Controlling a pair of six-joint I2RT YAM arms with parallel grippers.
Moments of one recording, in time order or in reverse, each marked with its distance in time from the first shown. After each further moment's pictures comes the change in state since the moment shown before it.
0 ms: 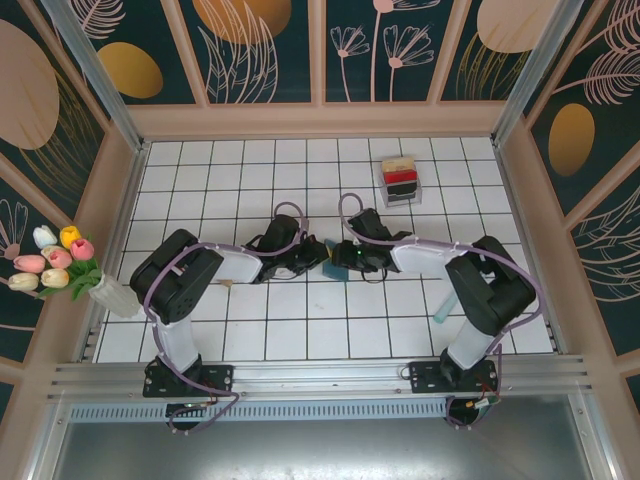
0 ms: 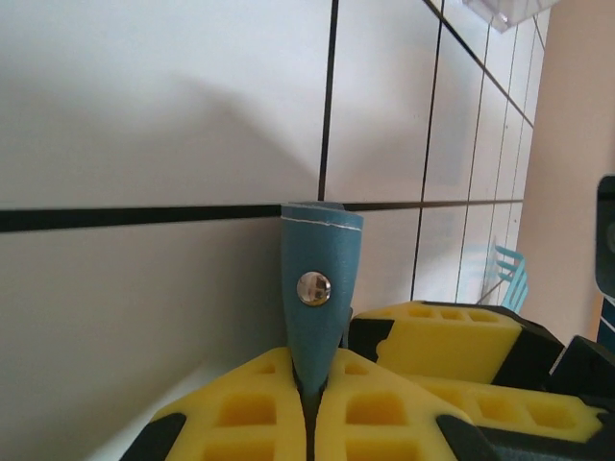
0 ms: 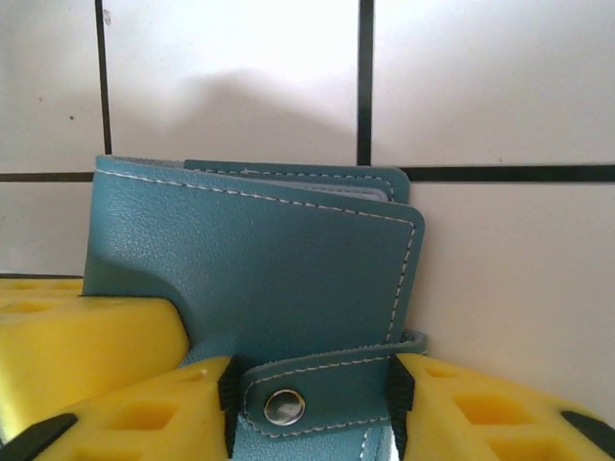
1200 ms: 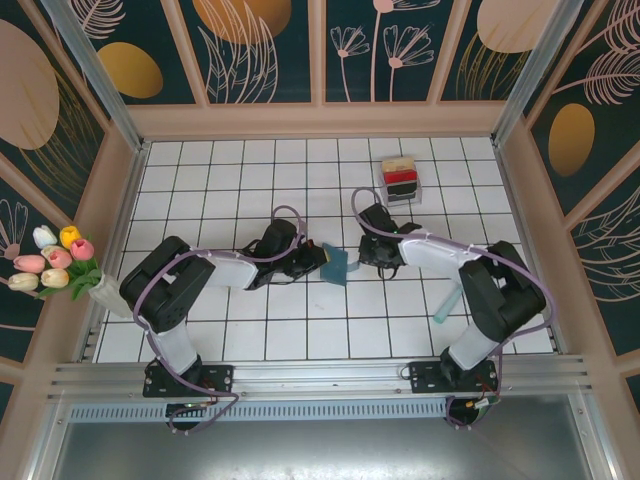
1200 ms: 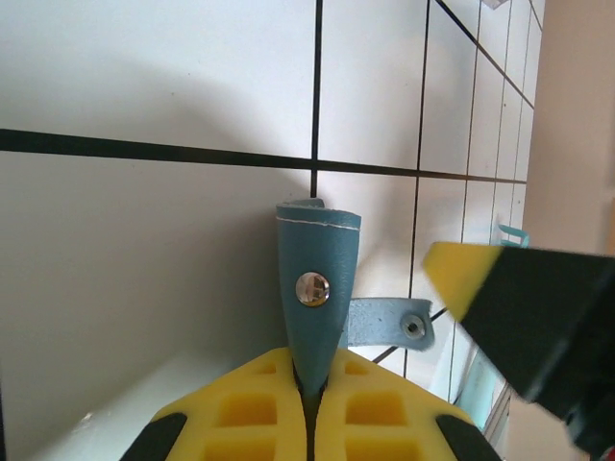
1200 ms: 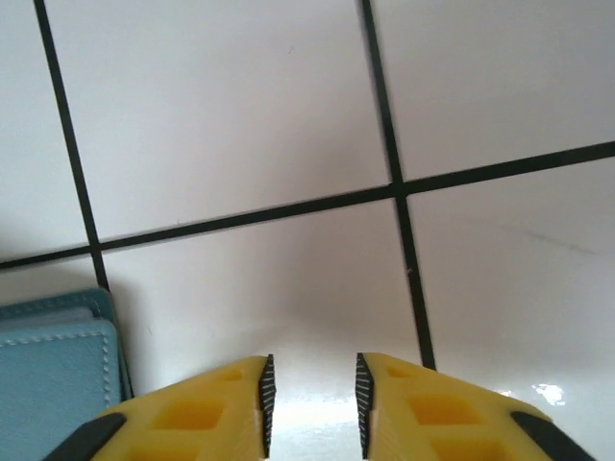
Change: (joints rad) left arm -0.018 -0.074 -0.061 -0.017 -0.023 0.039; right arm -0.075 -0.087 0.028 -0.248 0.250 0.032
